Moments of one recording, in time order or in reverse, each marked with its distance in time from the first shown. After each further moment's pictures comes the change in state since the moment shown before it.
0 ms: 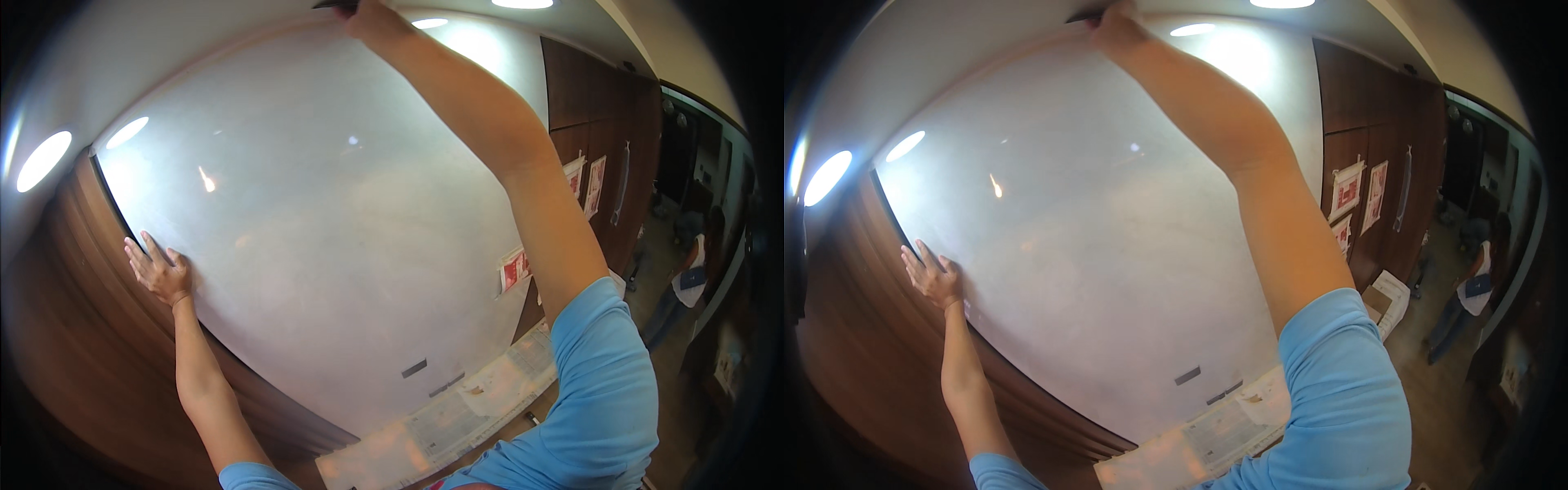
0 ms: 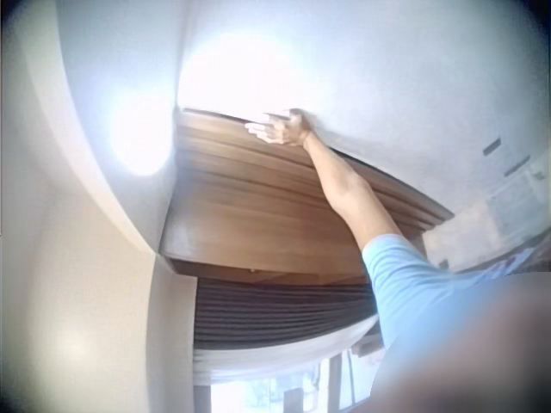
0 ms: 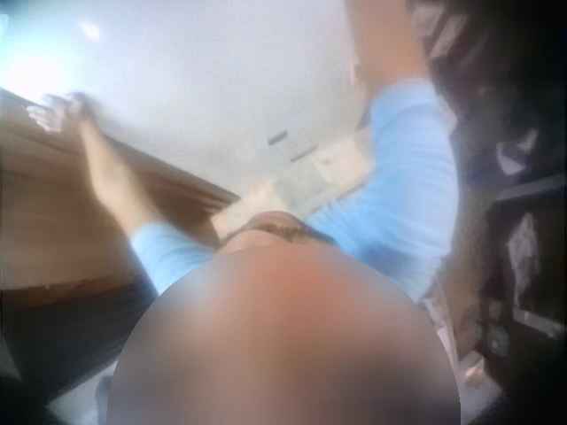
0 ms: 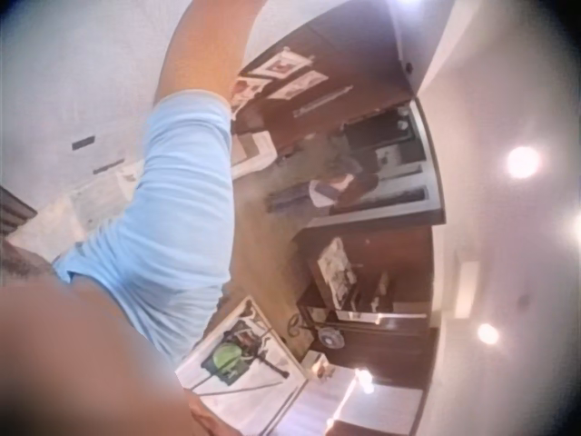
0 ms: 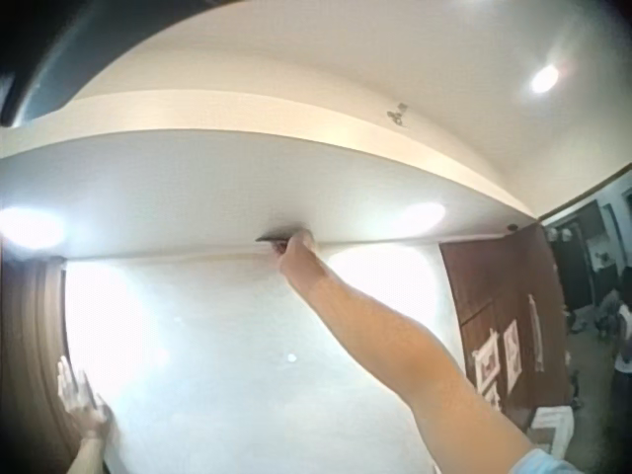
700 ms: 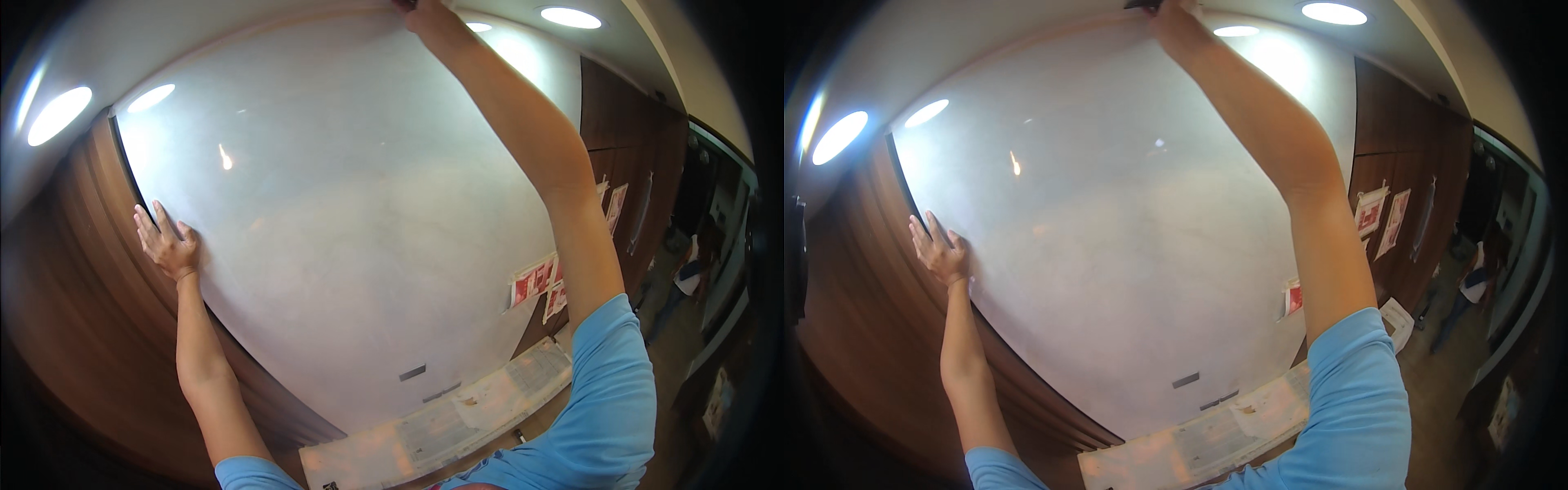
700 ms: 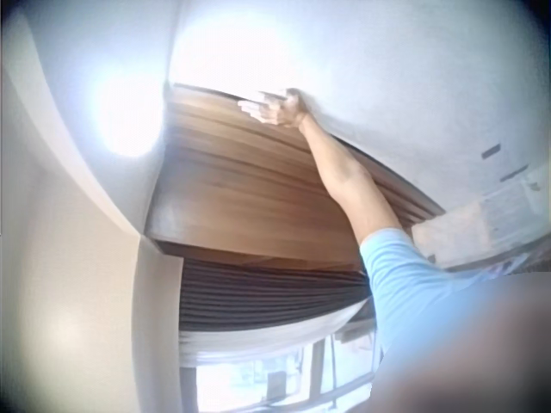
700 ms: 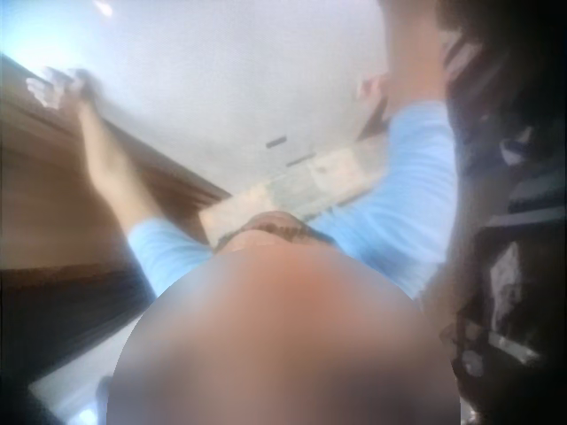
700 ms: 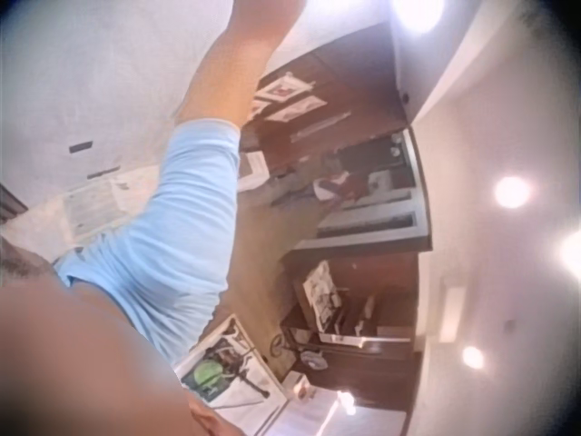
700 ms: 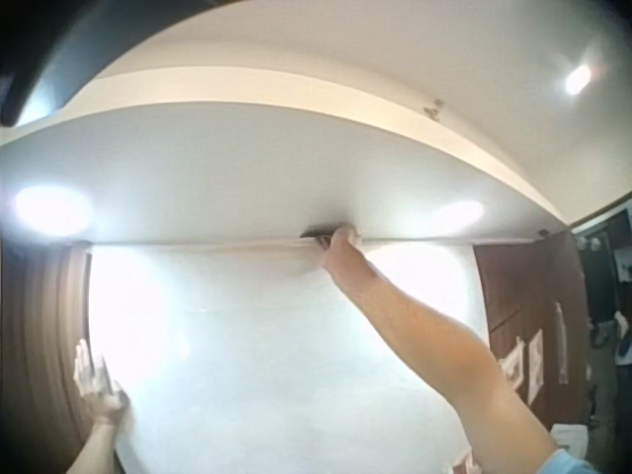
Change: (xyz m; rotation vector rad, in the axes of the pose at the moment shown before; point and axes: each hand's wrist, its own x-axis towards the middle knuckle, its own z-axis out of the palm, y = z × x) left_hand -0.002 -0.002 0.005 -0.005 -0.013 -0.036; right_hand -0.020 -0.013 -0.023 -0.385 -0.164 -0.125
